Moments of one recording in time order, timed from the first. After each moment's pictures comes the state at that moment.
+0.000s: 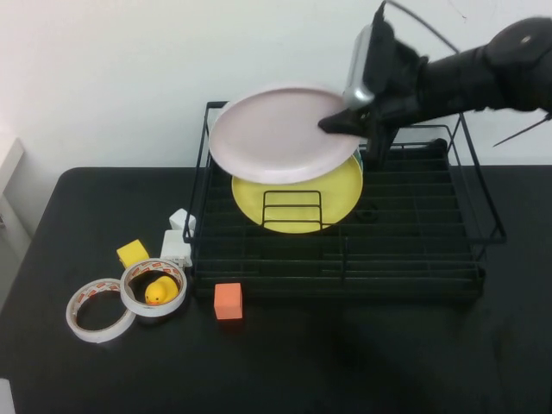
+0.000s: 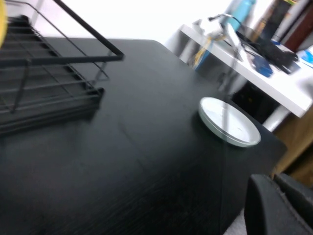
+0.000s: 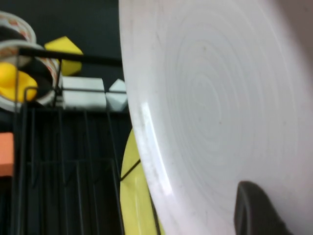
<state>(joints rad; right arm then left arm) 0.26 2.17 -1.85 1.04 0.78 -1.82 -0.78 0.44 -0.17 -1.72 0.25 1.26</state>
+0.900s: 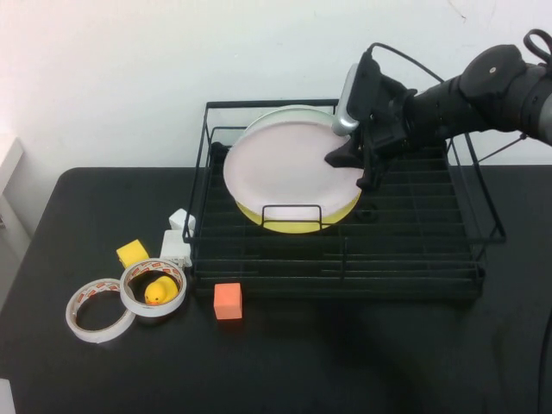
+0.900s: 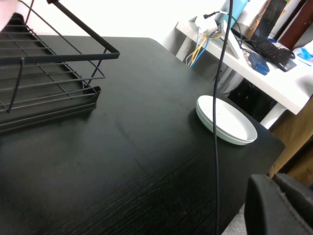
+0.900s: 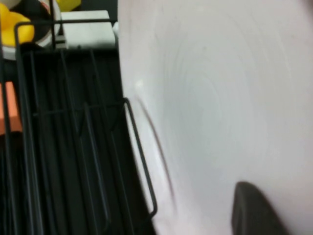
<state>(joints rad) 0.29 2.23 -1.85 0.85 0.73 -1.58 -0.78 0.44 -0.17 -1.72 0.26 1.26</state>
